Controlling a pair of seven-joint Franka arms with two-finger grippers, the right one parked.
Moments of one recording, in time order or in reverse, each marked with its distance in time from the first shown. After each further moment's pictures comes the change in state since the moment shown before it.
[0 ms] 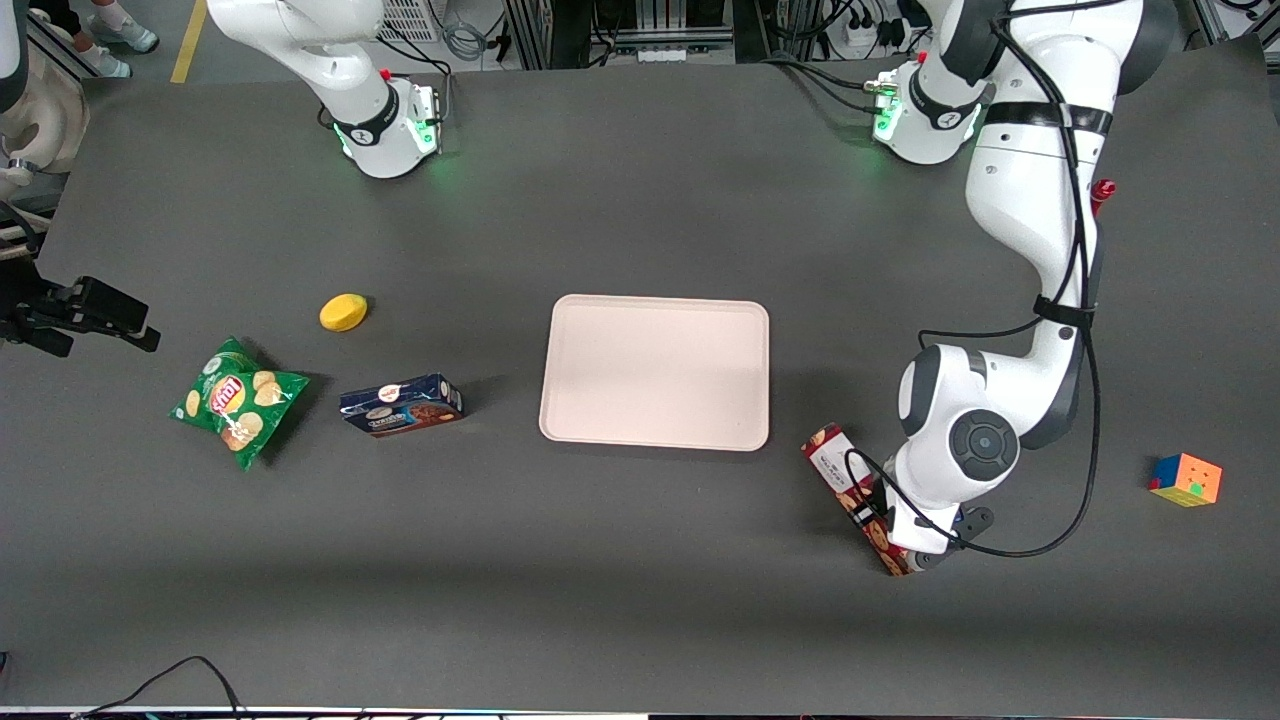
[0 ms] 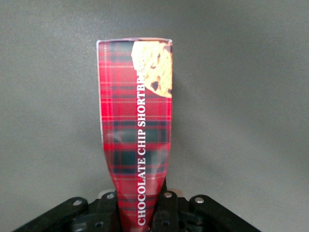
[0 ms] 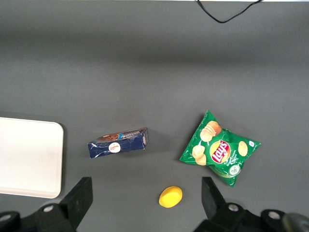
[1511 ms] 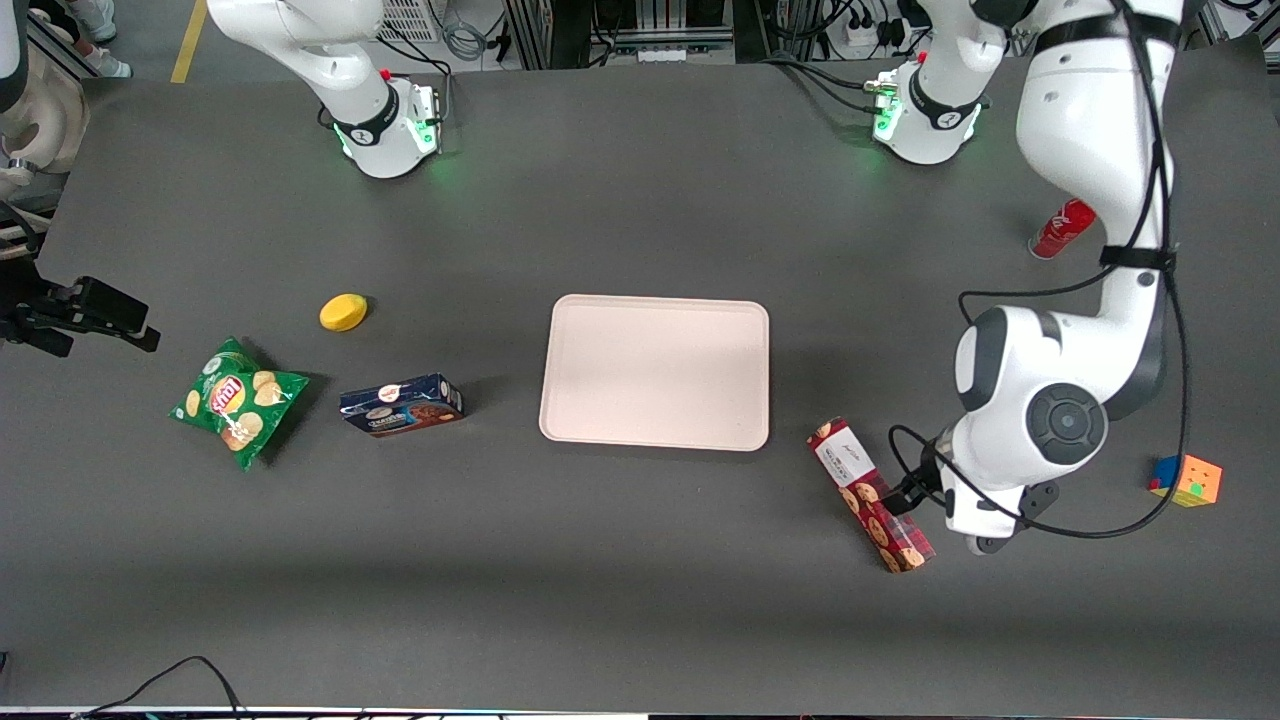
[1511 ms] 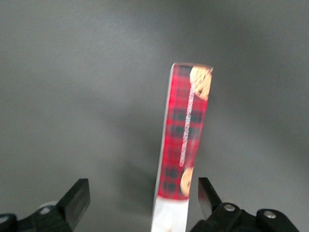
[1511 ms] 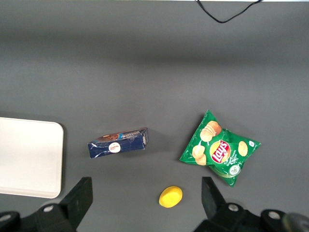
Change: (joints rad) arm 0.028 -0.164 0.020 -0.052 0.000 -0.179 -0.042
